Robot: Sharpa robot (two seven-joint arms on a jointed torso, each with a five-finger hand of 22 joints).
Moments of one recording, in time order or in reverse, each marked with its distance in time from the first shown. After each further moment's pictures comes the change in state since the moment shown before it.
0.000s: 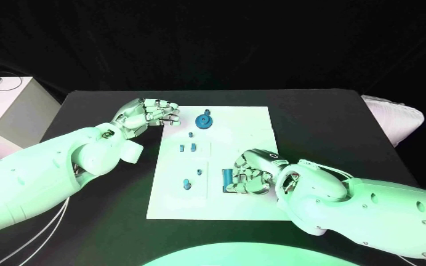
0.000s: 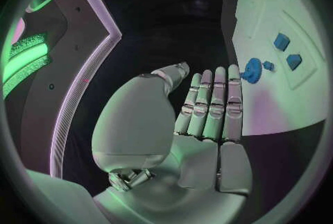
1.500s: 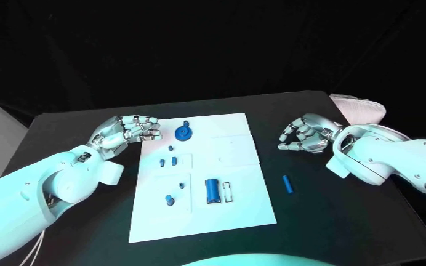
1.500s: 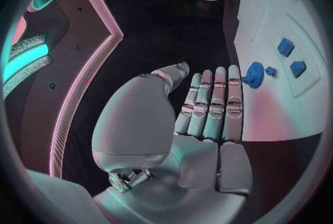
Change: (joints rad) left arm -0.003 0.020 0.000 -0.004 0.000 -0.001 0.011; left_hand 0.000 0.000 0.000 0.000 0.000 0.000 0.000 0.000 0.000 0.000 0.000 0.000 0.000 0.004 0.004 -0.004 0.002 0.000 0.000 0.000 -0.004 -0.001; right arm 0.169 -0.380 0.003 -0.156 0.514 0.065 0.311; right_hand 0.004 -0.017 -0.010 -0.004 0.039 -0.142 0.114 -0.271 -0.114 -0.017 0.091 -0.250 0.000 0.002 0.070 -0.151 0.000 0.063 0.000 0.061 -0.543 -0.001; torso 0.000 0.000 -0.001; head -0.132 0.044
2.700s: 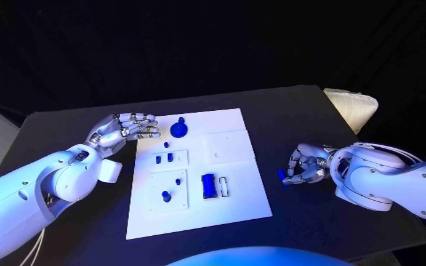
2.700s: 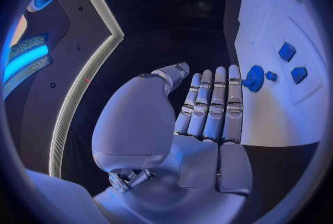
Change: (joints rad) left arm -0.007 0.016 0.000 -0.010 -0.001 -0.001 0.002; left_hand 0.000 0.000 0.000 0.000 0.000 0.000 0.000 0.000 -0.001 0.000 0.000 0.000 0.001 0.000 0.000 0.000 0.001 0.000 0.004 0.004 0.000 0.000; right arm -0.105 -0.057 -0.018 0.171 -0.353 0.126 -0.345; right_hand -0.113 0.004 -0.081 0.011 0.019 0.061 -0.023 -0.001 0.002 0.017 -0.013 0.162 0.000 0.000 -0.008 0.129 0.000 -0.017 0.000 -0.008 0.261 0.000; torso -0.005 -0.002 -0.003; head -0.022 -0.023
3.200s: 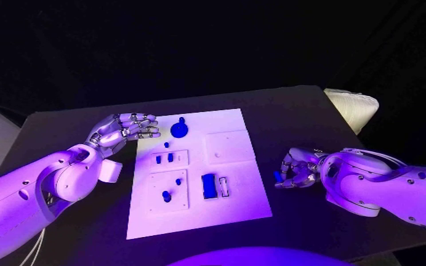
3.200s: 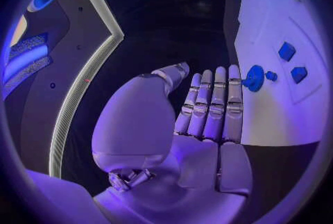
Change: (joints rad) left arm 0.000 -0.001 0.000 0.000 0.000 0.000 -0.001; left_hand 0.000 0.000 0.000 0.000 0.000 0.004 -0.004 0.000 0.000 0.000 0.000 0.000 0.000 0.000 0.000 0.000 0.001 0.000 0.000 0.000 0.000 -0.001; right arm -0.033 0.057 0.001 -0.006 -0.028 -0.042 -0.017; right_hand 0.000 0.000 0.000 0.000 0.013 0.007 -0.002 0.002 0.000 0.000 0.000 0.004 0.001 0.000 0.000 0.007 0.000 0.000 0.000 0.000 0.014 0.000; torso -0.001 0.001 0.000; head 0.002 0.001
